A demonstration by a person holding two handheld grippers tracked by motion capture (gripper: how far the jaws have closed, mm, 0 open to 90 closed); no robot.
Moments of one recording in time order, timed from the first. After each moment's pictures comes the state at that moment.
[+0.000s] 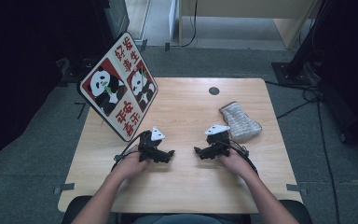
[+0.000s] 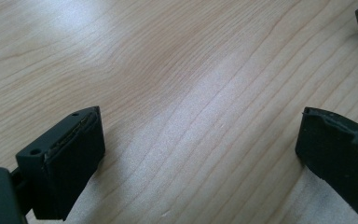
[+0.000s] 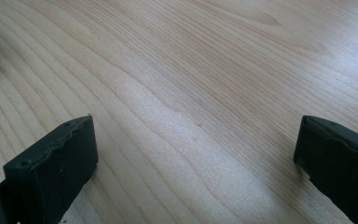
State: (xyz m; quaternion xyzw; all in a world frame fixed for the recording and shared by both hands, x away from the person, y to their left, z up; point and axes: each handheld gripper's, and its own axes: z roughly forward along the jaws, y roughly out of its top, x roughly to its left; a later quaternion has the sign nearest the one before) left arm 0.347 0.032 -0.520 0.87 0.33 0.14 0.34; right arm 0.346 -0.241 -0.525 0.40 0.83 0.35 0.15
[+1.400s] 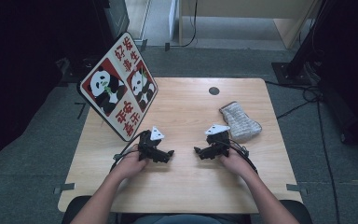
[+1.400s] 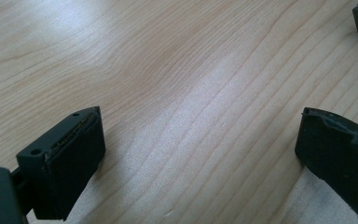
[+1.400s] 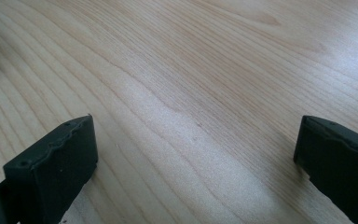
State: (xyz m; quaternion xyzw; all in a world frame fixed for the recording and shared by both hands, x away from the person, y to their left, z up) left arm 0.350 0.035 -0.520 0.87 0.32 0.13 0.34; right arm 0.346 -0.240 -0.525 0.40 0.83 0.35 0.15
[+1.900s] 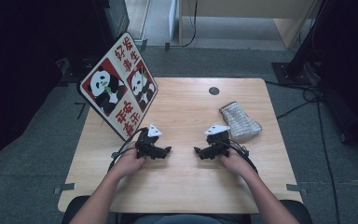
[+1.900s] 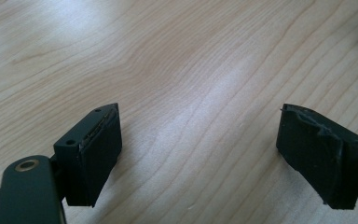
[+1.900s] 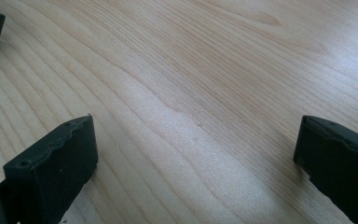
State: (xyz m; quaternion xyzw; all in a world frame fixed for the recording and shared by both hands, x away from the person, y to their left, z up) left arm 0.356 0.042 -0.513 0.87 0.34 0.13 0.34; right arm 0.346 -0.240 -0.525 0.40 0.83 0.35 0.15
